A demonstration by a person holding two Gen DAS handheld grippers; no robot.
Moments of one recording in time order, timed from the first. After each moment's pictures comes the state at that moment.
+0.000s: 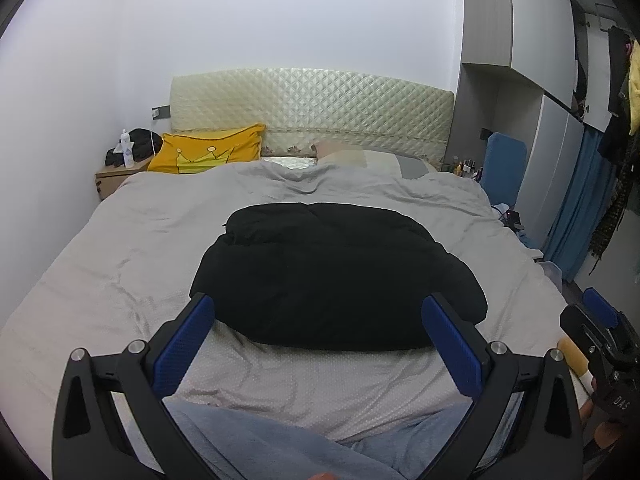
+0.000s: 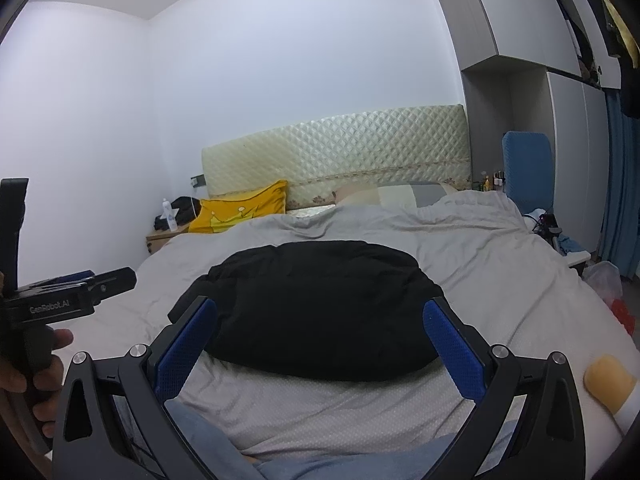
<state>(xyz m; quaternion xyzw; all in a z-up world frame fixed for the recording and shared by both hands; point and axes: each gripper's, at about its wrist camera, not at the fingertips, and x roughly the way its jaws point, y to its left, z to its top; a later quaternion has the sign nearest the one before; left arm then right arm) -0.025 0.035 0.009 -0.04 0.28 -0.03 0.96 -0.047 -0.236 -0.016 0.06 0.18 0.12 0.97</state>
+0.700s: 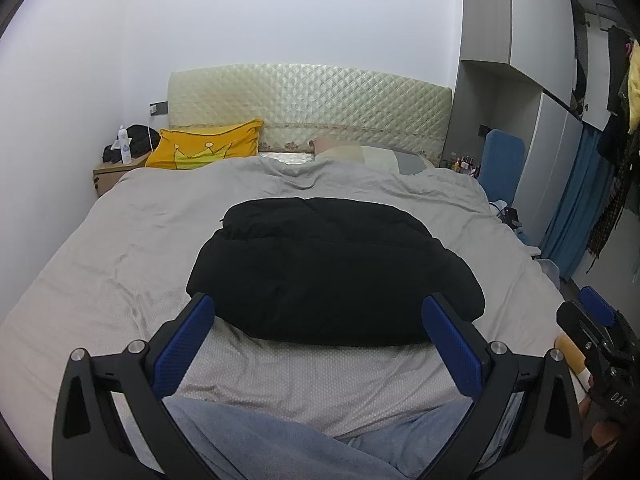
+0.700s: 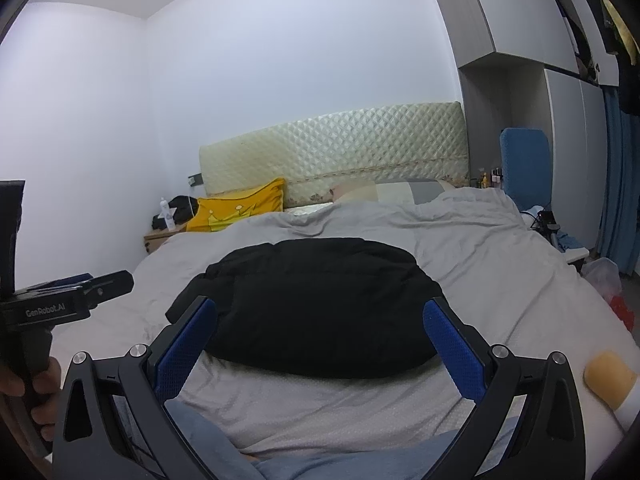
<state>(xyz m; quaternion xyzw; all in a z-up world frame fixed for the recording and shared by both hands) -0.024 0.038 0.006 -0.04 0.29 -0.04 0.96 -0.046 -0.235 -0.019 0.07 0.19 0.11 0.97</state>
